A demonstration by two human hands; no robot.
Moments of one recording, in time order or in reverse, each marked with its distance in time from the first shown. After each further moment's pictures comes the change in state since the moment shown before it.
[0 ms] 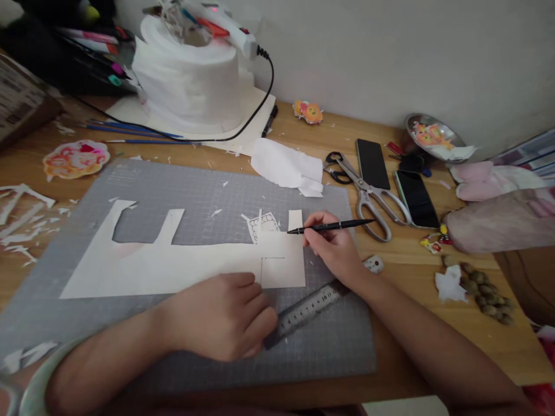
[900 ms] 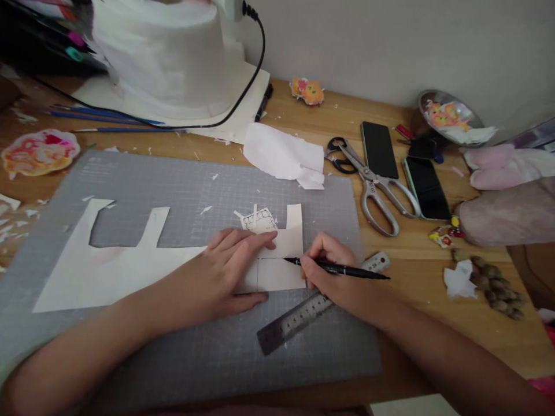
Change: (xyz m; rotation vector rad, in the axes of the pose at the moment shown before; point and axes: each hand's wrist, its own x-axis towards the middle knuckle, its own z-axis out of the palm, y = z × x) left_hand -0.011 -0.031 0.008 -0.301 -0.094 -0.538; right_hand -0.033 -0.003 -0.003 -0.202 -0.132 0.147
